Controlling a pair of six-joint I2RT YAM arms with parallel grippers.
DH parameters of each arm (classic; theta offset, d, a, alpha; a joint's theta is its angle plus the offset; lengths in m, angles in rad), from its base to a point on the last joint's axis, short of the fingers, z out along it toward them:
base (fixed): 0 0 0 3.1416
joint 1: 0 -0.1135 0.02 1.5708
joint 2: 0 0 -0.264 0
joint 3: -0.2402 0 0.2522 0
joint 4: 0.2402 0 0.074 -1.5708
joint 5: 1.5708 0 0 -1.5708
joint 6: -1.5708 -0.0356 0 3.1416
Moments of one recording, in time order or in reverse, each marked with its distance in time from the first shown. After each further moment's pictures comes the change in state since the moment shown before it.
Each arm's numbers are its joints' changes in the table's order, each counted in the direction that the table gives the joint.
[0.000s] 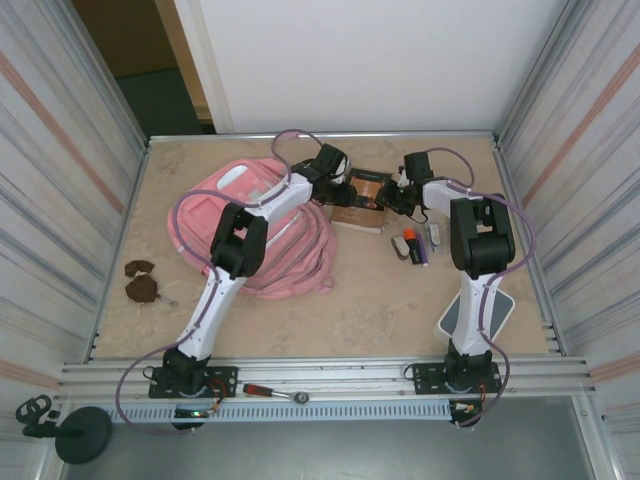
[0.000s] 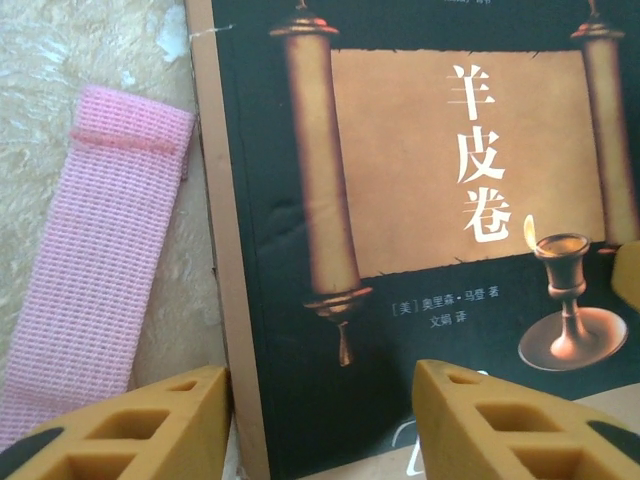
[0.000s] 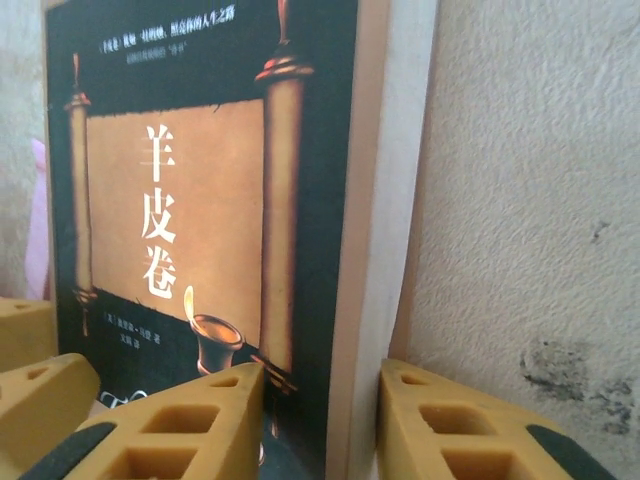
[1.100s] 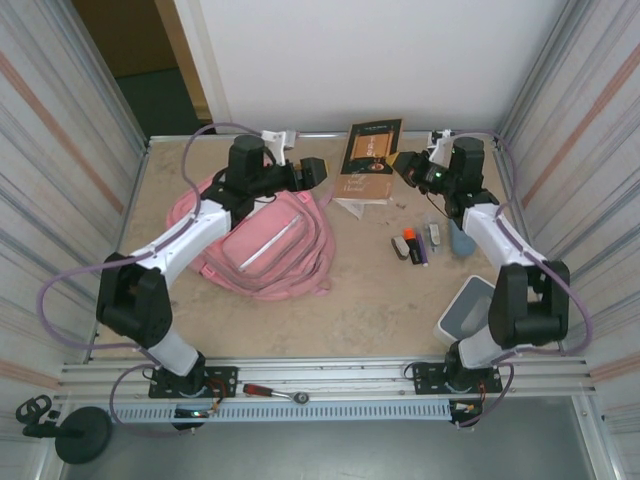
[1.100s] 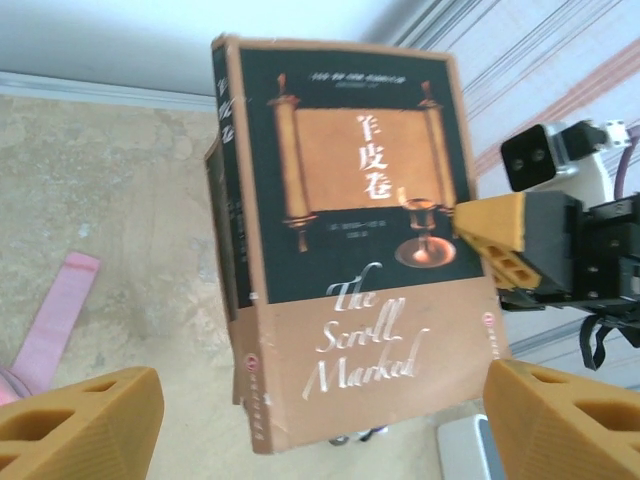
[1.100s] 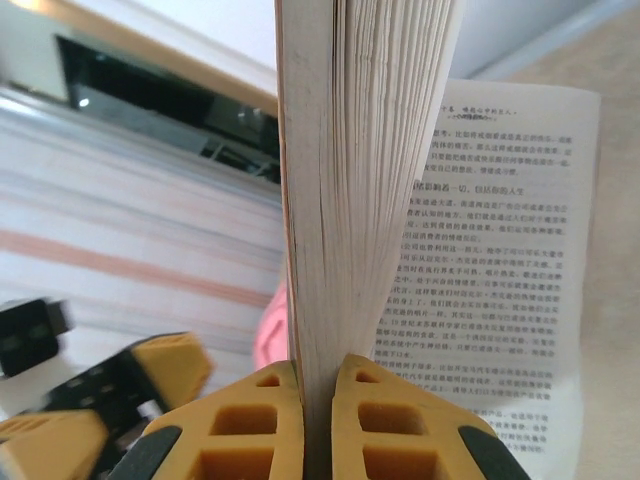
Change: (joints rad) left arm -0.124 -0.960 0.957 -0.637 0.313 0.252; right arm 0.068 -0.621 0.321 -0.389 -0.397 -0.306
